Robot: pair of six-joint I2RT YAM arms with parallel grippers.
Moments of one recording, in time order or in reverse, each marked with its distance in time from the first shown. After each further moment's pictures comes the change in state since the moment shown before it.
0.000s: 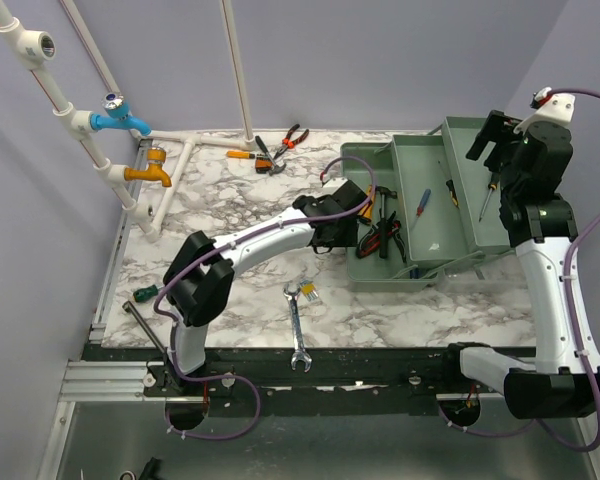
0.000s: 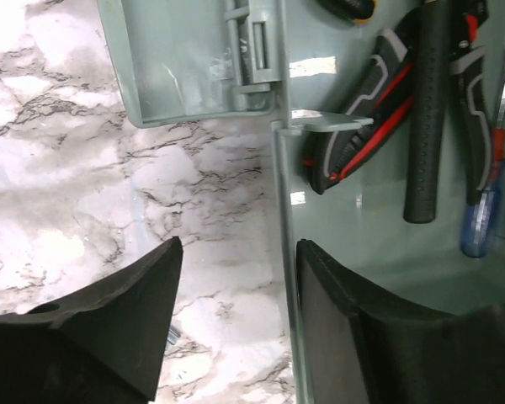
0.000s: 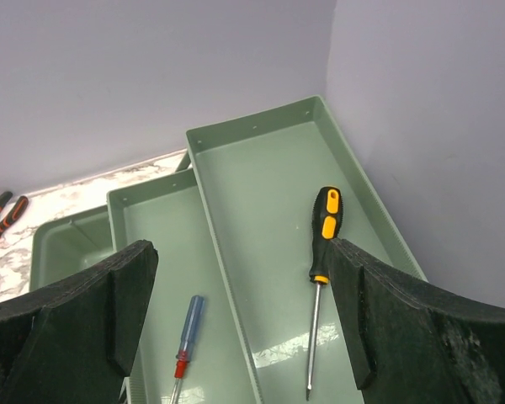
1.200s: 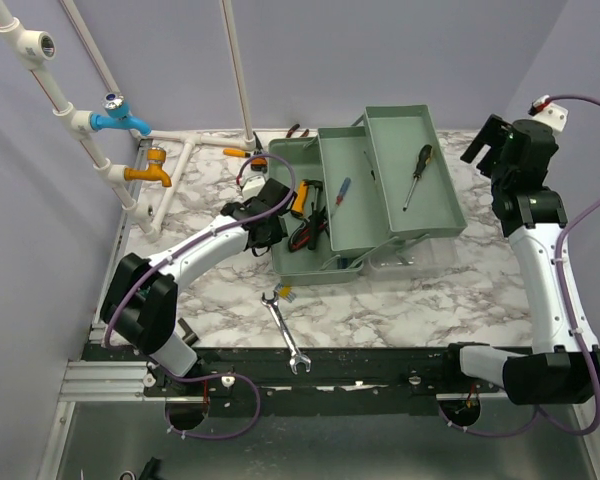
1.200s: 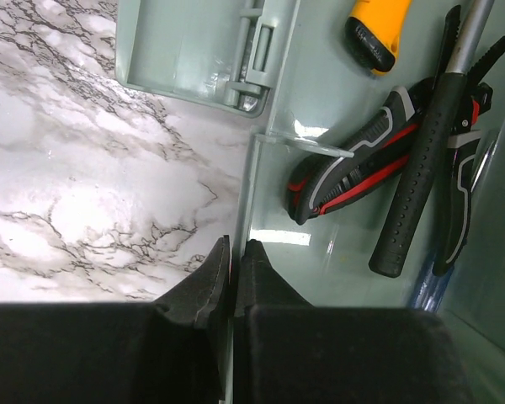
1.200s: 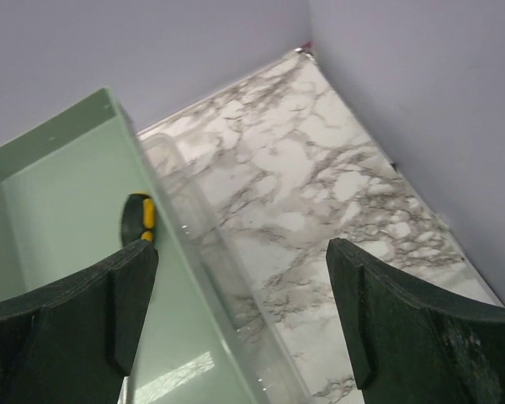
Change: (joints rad) left arm 0.290 -0.322 -0.417 0.053 -0.084 -0.078; right arm 0.000 0.059 -0.022 -0.067 0.039 0.190
